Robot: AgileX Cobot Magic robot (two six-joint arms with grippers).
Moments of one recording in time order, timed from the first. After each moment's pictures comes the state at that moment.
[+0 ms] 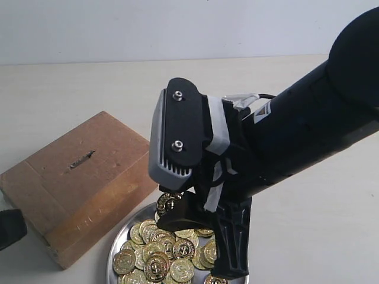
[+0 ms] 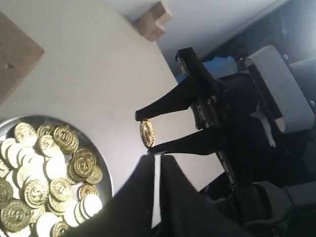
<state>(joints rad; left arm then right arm) -0.09 0.30 -0.18 -1.31 0.91 0.51 0.68 1.41 -0.86 0.74 0.68 -1.28</state>
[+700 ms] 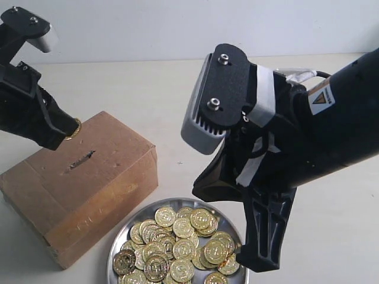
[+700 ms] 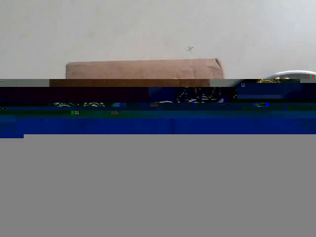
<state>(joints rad) -0.37 1.34 -0.90 -0.39 0.75 0.66 0.69 1.25 -0.85 0.47 0.74 -0.81</state>
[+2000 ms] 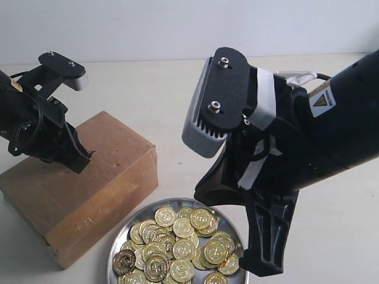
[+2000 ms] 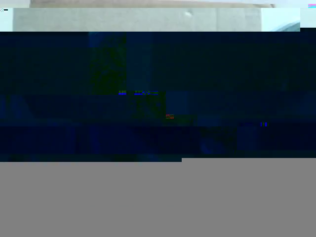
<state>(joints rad) -0.42 1.51 -0.89 -0.29 0.70 0.53 0.69 1.25 -0.85 0.47 0.76 -0.81</state>
